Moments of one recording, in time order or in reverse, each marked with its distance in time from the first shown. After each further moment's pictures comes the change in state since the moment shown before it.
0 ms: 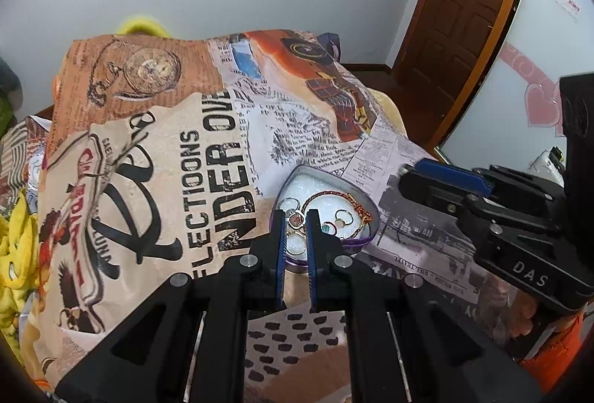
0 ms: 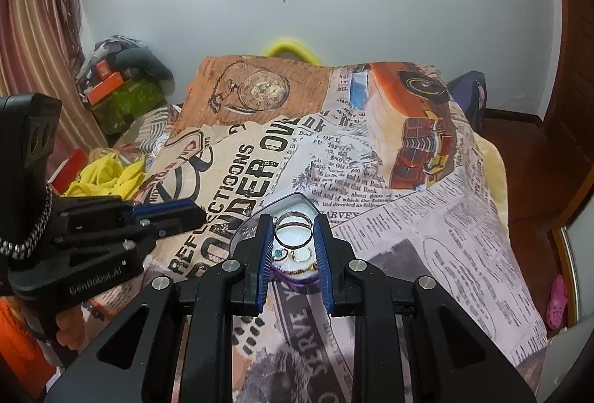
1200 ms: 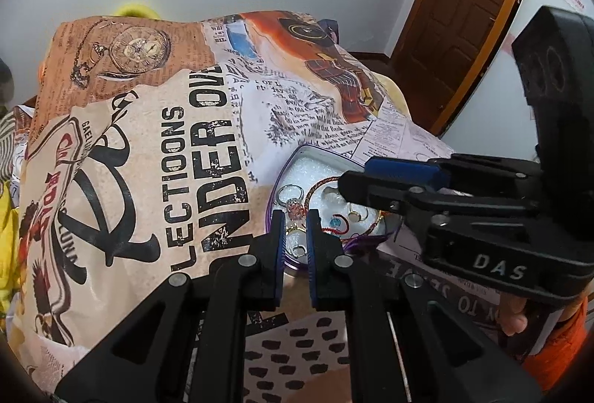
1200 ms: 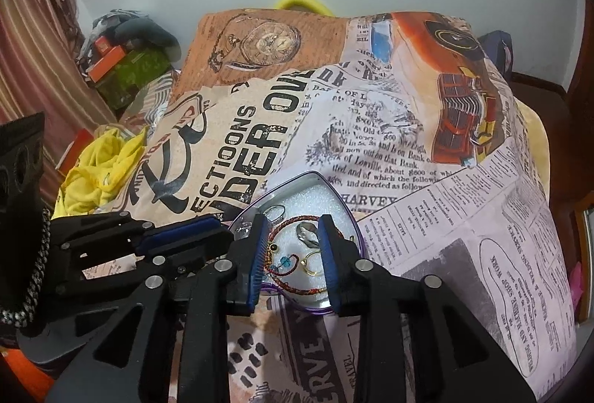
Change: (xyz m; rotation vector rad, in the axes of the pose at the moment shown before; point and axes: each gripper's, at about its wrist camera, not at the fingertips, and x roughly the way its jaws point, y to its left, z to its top) left arm 0.035 0.005 -0.009 -0.006 0.037 -0.014; right arm 0.061 -0.006 0.007 0.031 0.172 0.084
